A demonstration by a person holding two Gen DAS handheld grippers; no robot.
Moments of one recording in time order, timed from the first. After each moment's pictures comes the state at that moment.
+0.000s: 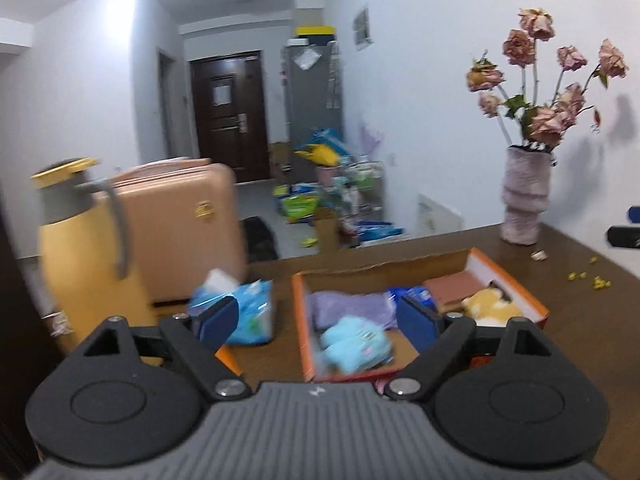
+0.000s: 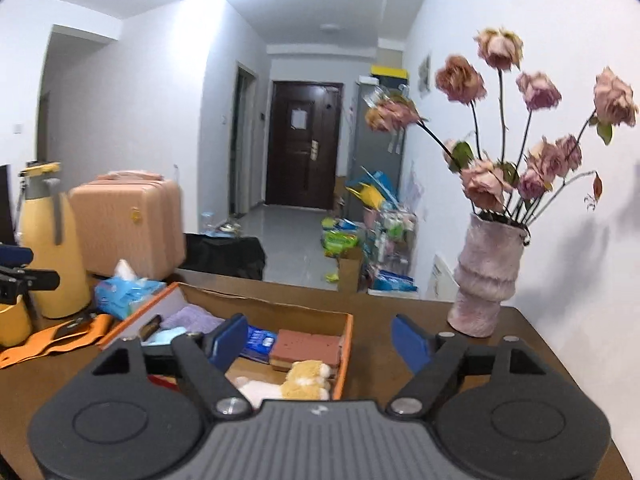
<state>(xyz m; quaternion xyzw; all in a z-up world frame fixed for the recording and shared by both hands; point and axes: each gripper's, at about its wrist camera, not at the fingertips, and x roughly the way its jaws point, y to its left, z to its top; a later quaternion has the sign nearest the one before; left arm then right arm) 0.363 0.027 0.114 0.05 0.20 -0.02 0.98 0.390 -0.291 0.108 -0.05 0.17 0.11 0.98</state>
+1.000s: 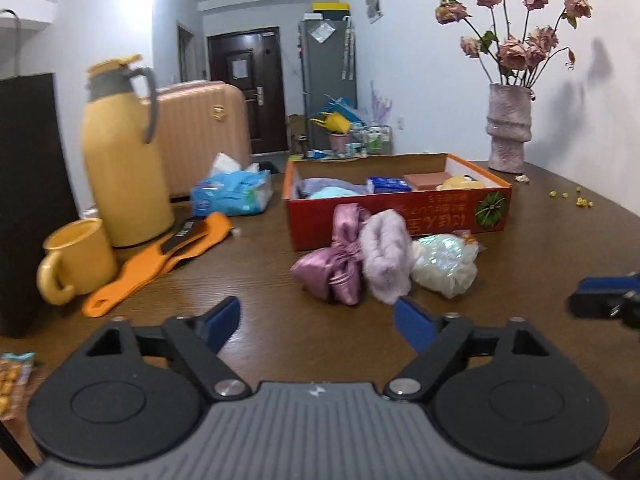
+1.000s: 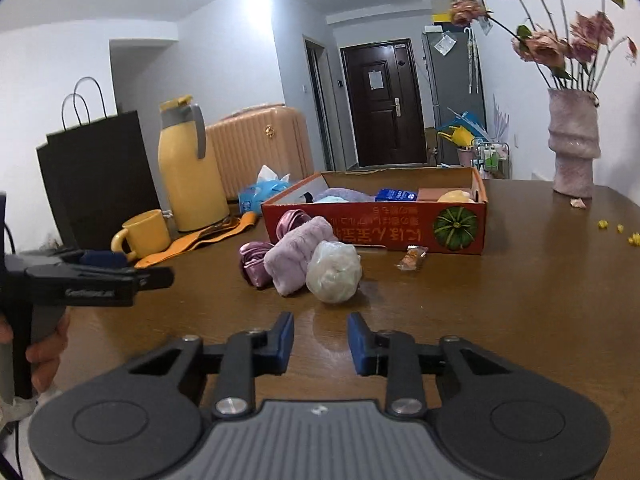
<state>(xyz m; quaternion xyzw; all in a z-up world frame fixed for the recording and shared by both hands) 0.235 -0.003 -0.012 0.03 0.23 -0.01 0.97 0.236 -0.253 -0.036 0.04 0.23 0.25 0.94</state>
